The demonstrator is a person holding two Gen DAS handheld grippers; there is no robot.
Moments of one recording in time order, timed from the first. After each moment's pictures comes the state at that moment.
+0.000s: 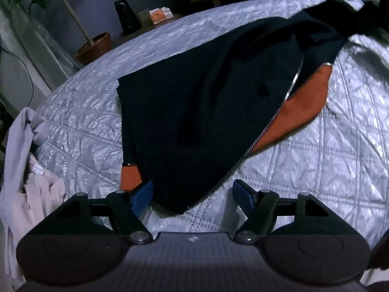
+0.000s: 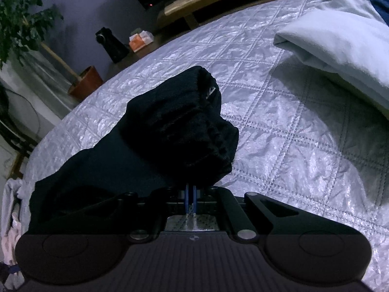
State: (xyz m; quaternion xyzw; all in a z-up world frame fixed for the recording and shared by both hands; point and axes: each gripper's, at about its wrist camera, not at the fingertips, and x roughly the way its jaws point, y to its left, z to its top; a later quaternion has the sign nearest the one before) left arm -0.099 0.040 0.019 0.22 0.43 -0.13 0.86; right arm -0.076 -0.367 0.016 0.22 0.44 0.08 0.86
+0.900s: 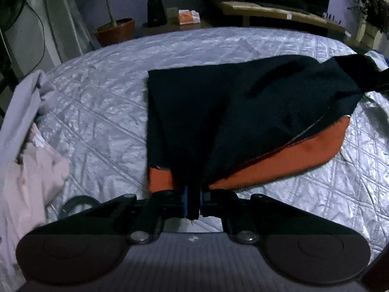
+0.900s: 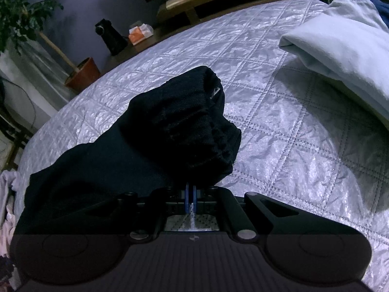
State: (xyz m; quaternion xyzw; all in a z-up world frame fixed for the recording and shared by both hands) left arm -0.065 0.087 0.020 0.10 0.43 -0.12 0.89; right arm -0.071 -0.364 0.020 0.20 0.46 0.08 0.86
